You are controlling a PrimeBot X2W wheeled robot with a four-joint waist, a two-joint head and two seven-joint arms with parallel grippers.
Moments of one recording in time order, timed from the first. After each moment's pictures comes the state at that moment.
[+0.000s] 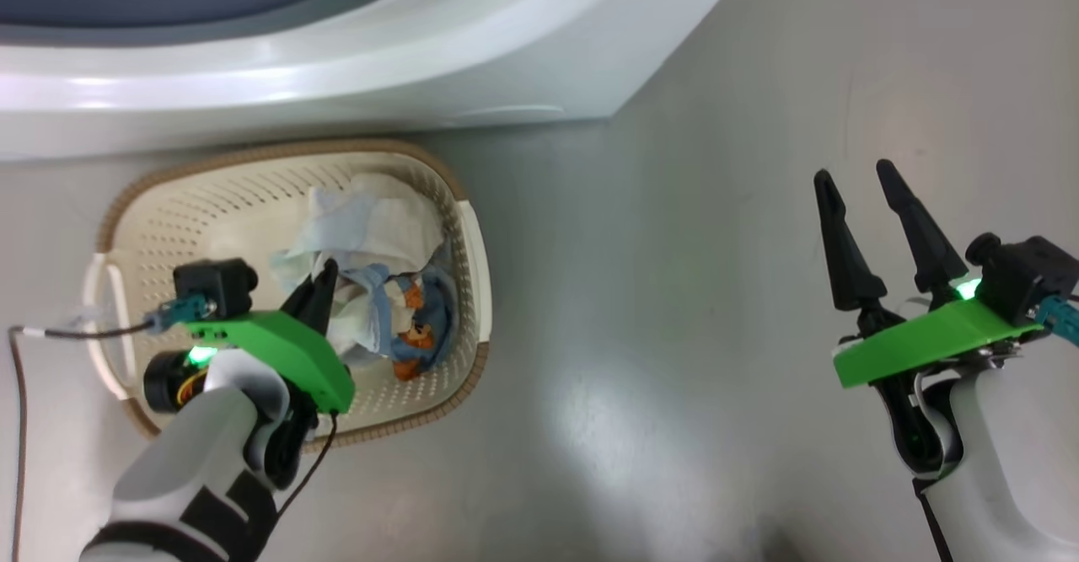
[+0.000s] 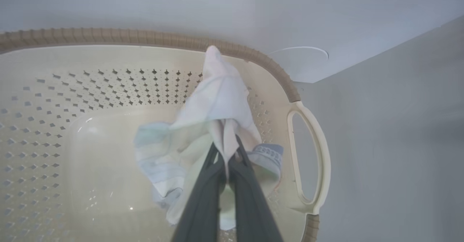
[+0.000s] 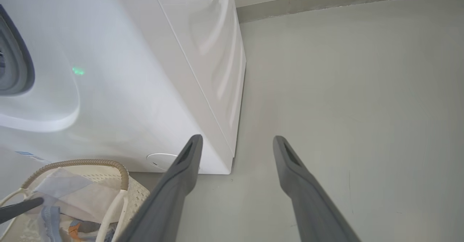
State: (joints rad) left arm -0.77 0.21 -0.80 0.90 -0.99 -0.13 -0.26; right arm -0.42 -0.20 0.09 0.28 0.41 0.13 -0.26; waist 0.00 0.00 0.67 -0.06
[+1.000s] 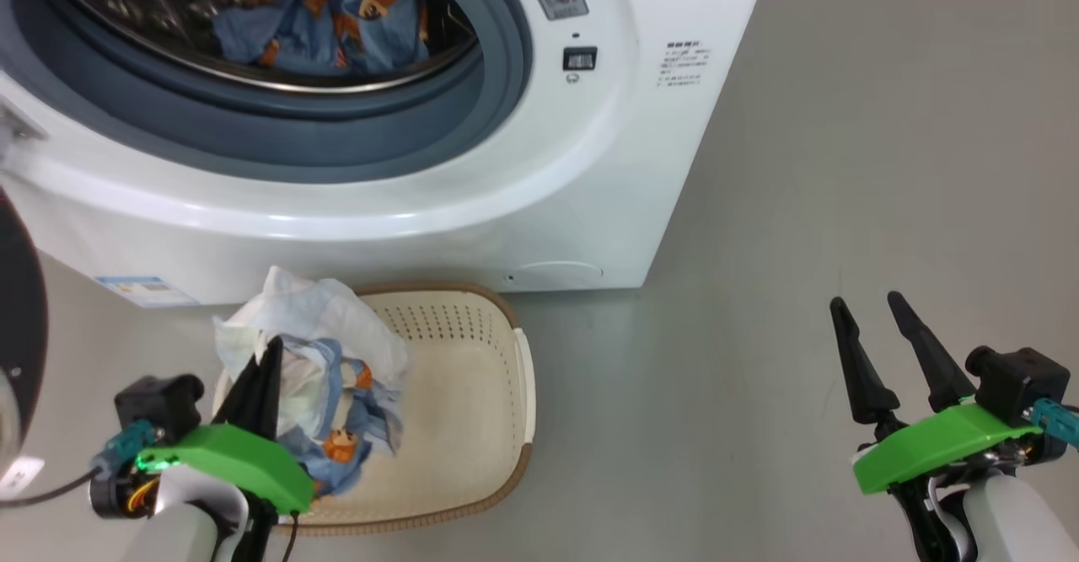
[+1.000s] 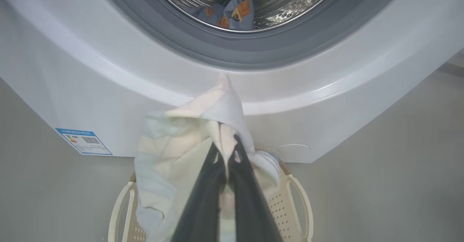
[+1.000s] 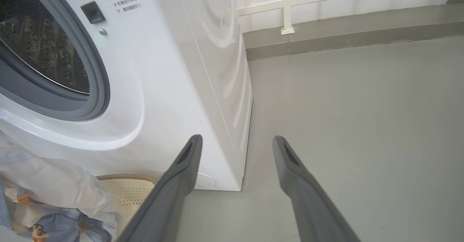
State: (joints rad) left arm -0.36 0.21 -0.30 0.56 -0.56 -0.13 -0.26; right arm -0.23 -0.22 0.06 0.34 0.42 0.13 -0.26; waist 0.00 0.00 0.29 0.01
